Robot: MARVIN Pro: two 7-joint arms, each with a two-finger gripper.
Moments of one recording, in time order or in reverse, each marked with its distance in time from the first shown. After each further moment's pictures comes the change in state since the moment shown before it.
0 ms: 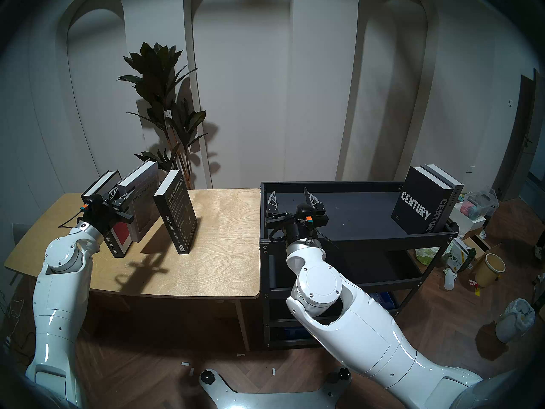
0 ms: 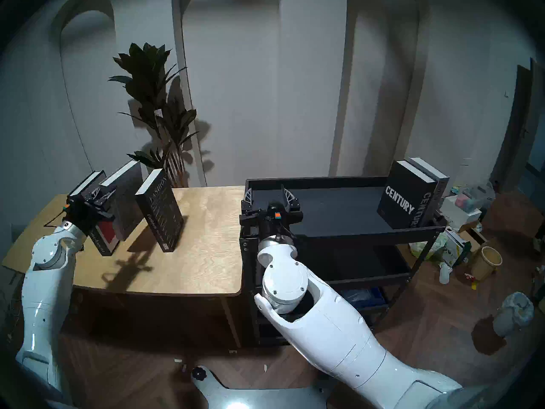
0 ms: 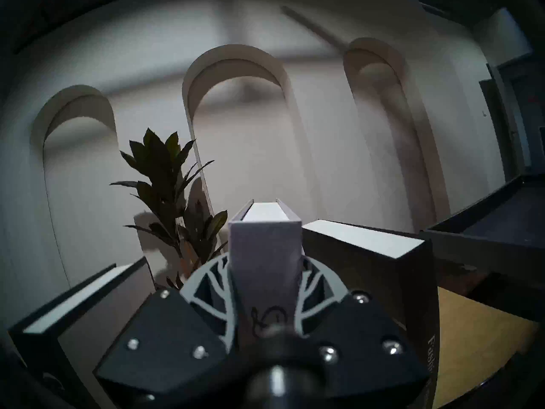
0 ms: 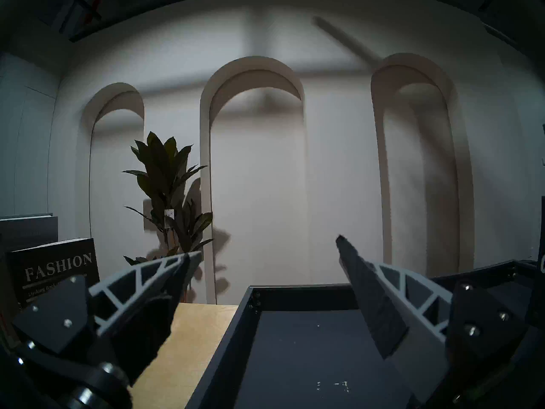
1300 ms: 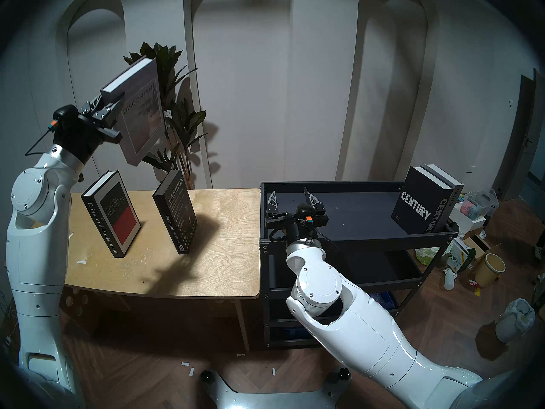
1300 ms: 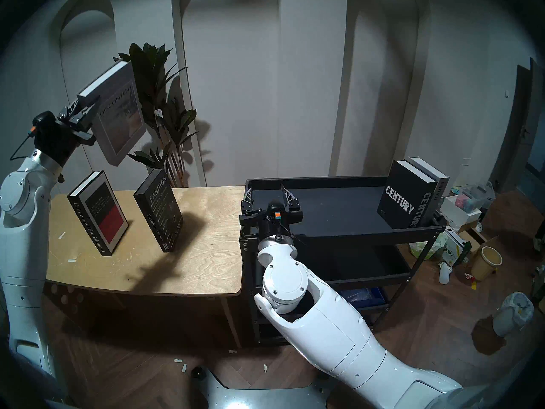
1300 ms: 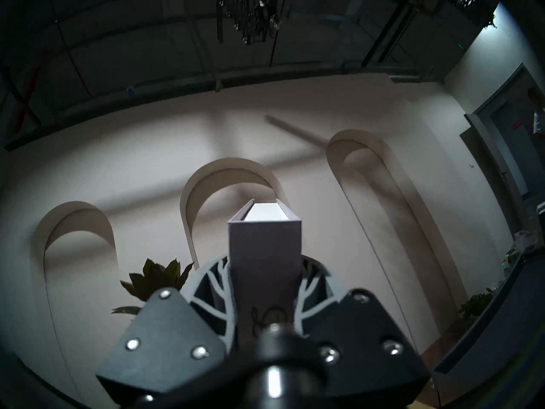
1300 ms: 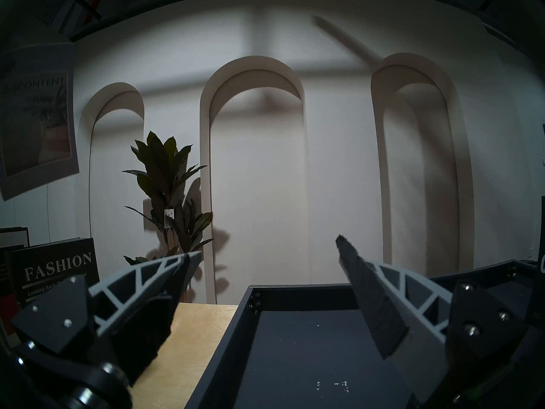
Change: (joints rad) left arm -0.148 0.037 -0.035 -0.484 -0.143 0.234 0.080; right arm 0.001 0.000 0.000 0.002 0.000 0.000 0.000
